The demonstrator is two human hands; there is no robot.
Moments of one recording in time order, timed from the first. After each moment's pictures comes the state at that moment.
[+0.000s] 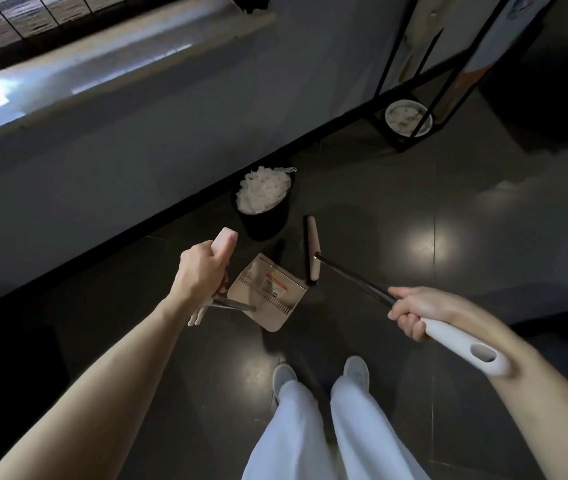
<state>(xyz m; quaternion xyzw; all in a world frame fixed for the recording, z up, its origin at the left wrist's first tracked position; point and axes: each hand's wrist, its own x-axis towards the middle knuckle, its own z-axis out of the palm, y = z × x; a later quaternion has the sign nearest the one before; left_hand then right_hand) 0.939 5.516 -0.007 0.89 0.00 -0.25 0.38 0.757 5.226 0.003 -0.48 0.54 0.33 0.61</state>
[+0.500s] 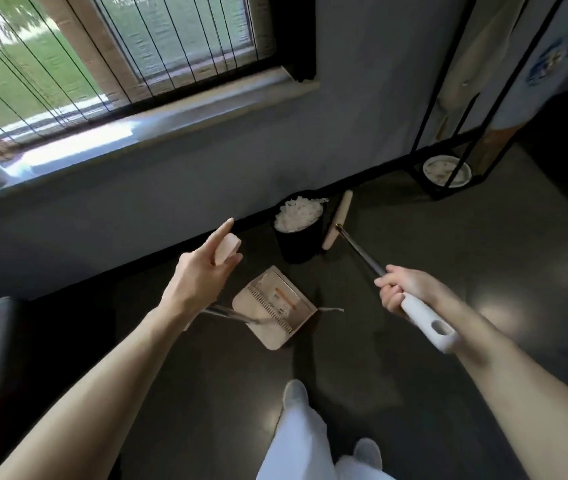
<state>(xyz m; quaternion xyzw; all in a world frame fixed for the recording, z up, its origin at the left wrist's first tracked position) 0.789 5.554 0.098 0.92 -0.08 -0.06 0.39 0.705 5.237 0.061 -0.37 0.45 0.22 0.78</state>
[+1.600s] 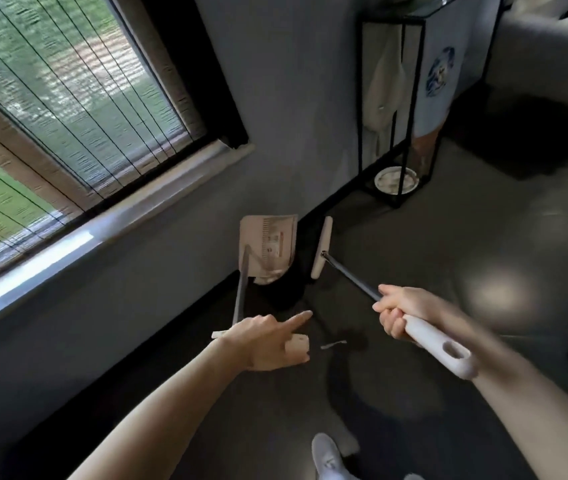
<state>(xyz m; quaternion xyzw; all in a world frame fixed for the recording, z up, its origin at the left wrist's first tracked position) 0.801 5.430 0.096 0.84 -0.43 -0.29 -0.11 0.671 5.199 0.093 -0.36 0.42 0.16 0.82</state>
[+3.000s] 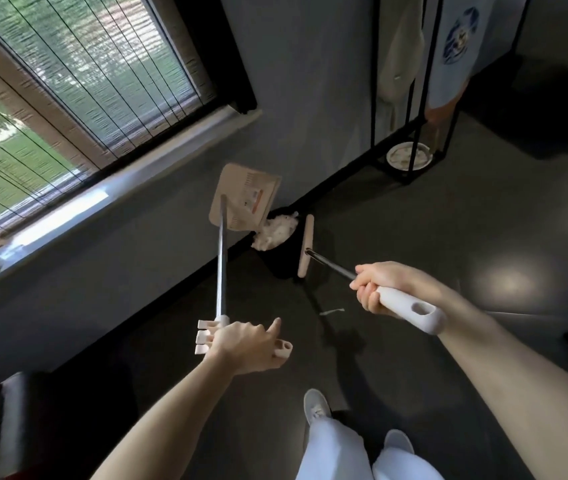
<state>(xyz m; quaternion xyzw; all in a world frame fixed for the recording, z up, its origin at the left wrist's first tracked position) 0.706 5.484 0.048 0.86 -0.42 -0.16 -0.24 0.631 5.222 0.102 -0.40 0.38 0.24 0.80</state>
